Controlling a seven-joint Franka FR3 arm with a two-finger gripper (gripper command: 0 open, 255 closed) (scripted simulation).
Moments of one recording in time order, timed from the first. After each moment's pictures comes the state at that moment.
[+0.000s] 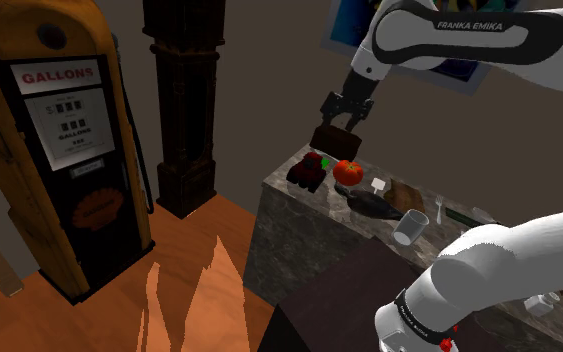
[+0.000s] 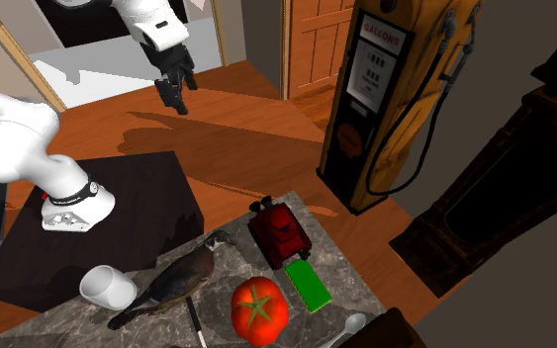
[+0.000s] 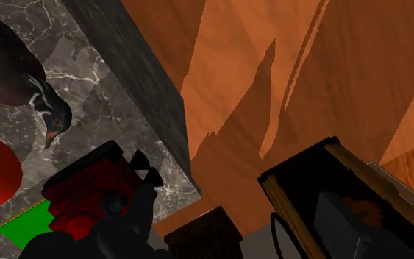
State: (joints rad) arm -0.09 -0.48 0.04 -2.25 0.08 1.88 0.14
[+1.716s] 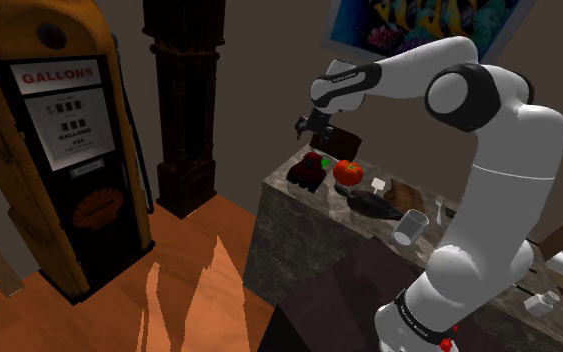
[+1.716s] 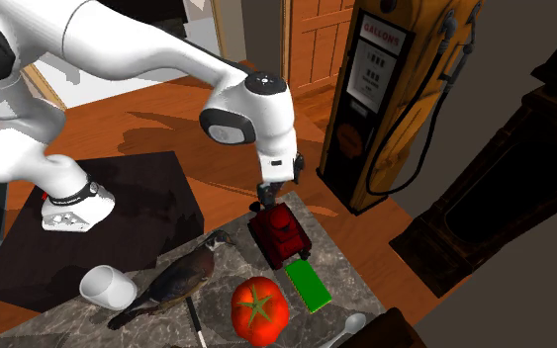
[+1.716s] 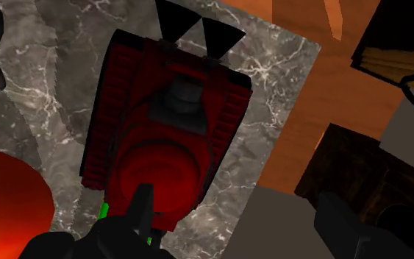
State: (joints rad) arm -0.23 0.37 -0.05 -1.77 0.07 2.26 0.58
